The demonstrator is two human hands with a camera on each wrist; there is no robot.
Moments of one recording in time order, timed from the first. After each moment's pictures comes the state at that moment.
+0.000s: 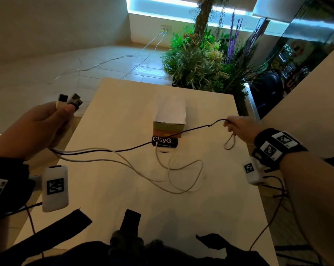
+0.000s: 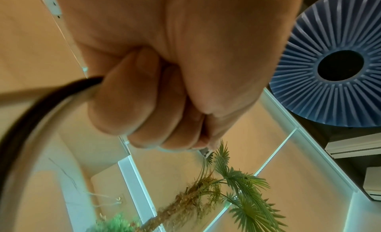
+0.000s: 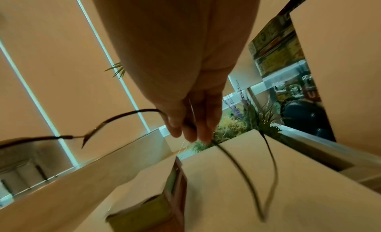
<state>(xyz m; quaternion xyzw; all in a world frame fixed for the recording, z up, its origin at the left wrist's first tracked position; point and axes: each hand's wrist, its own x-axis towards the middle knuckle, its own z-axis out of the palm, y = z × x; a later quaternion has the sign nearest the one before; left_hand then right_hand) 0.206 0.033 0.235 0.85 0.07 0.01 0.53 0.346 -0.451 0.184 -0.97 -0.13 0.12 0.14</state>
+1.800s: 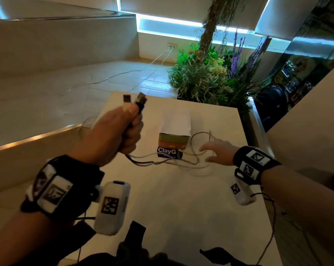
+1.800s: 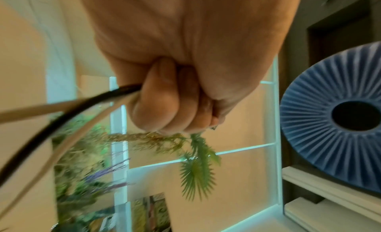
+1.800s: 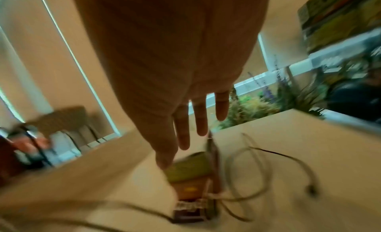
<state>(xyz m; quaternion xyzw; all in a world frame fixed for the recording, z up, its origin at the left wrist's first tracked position) 0.205 -0.084 0.278 0.60 -0.07 -0.10 0.79 0.326 -0.388 0.168 -0.94 -0.26 0.23 0.03</state>
